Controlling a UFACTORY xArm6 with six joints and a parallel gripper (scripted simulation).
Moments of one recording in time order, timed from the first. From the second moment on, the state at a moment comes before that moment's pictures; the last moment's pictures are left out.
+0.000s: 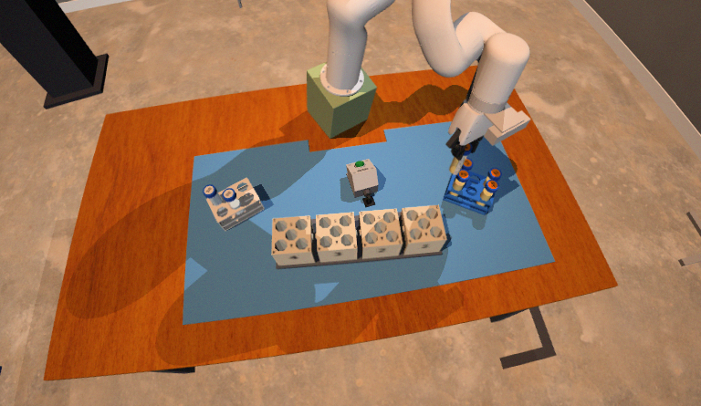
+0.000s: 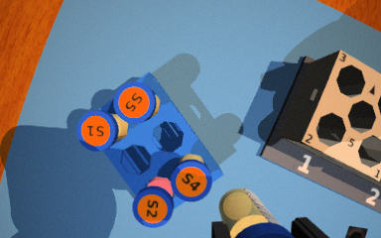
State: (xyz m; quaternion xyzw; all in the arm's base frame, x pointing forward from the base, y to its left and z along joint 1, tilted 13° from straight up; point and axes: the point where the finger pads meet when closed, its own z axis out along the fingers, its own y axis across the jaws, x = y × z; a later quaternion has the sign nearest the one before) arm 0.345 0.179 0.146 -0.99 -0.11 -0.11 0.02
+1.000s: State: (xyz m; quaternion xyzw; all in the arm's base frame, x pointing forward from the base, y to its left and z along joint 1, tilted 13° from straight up) arm 0.345 0.049 0.138 -0.99 0.11 -0.10 0.04
